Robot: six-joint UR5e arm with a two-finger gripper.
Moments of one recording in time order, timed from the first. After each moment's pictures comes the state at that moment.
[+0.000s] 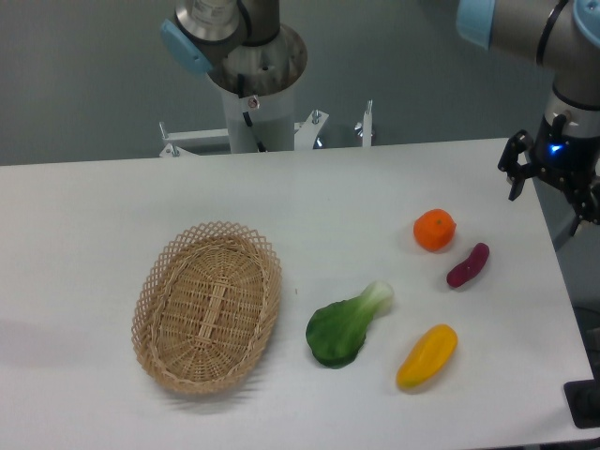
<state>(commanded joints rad) 2.84 -1.96 -1.29 -1.24 1.47 1.70</state>
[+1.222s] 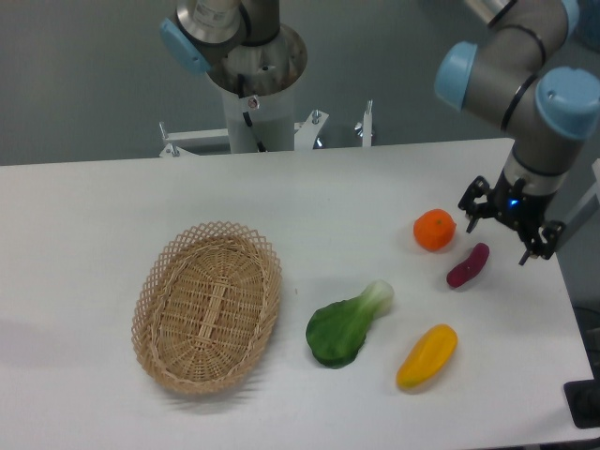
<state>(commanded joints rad) 2.82 -2.06 -1.58 -0.96 1.57 1.57</state>
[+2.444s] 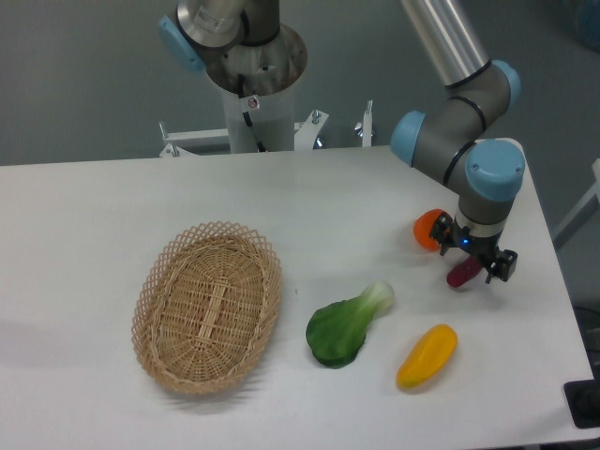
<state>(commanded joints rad) 2.77 -2.13 -1.72 -0.73 1.63 1.52</state>
